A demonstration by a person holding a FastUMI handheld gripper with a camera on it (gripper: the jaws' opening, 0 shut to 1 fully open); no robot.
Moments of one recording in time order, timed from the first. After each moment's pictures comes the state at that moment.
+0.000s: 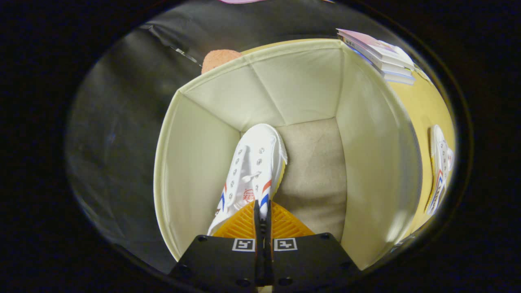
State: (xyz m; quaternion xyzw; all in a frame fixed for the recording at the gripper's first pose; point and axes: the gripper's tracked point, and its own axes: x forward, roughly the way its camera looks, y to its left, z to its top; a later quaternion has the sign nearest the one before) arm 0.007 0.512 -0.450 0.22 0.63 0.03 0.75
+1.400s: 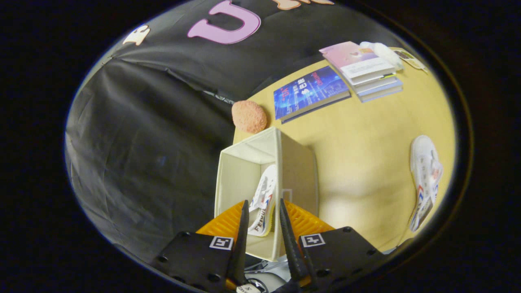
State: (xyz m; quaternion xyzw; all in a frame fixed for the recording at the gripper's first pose) arm 0.012 0.350 -0.326 0.38 0.51 0.13 0.76
